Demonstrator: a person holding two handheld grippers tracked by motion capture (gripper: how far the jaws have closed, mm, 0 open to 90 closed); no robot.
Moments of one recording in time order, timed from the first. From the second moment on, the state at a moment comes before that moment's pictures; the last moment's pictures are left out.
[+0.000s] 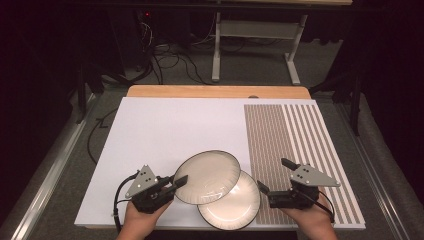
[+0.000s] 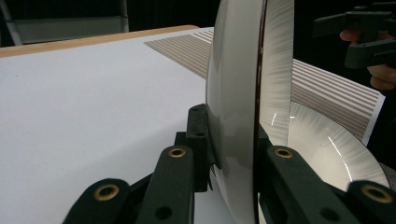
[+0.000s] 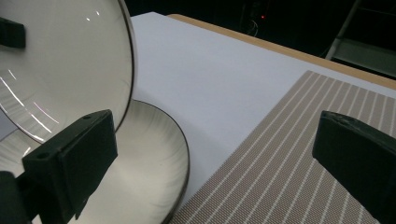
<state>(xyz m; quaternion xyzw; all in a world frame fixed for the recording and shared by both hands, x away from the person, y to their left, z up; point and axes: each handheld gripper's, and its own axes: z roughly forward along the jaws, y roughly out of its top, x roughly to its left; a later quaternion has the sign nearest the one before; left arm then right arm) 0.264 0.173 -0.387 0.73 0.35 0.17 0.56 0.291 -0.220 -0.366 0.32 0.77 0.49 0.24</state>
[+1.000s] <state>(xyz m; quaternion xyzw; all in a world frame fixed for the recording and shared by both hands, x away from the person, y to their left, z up) 0.265 0.174 -0.388 0.73 0.34 0.17 0.56 0.310 -0.148 -0.384 0.30 0.80 0.50 0.16</state>
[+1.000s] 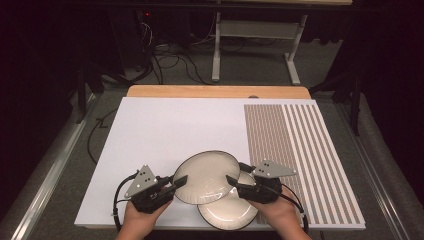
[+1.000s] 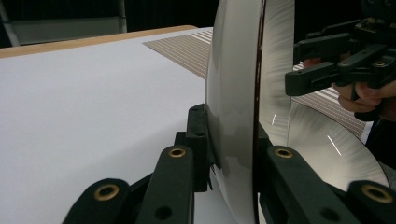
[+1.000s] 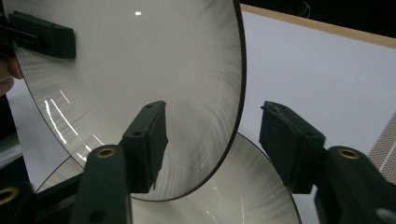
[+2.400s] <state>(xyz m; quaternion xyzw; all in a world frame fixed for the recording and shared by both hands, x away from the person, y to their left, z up) 0.278 0.165 -0.372 0.71 0.36 0.14 0.59 0.312 -0.167 -0.363 0.33 0.77 0.53 0.10</state>
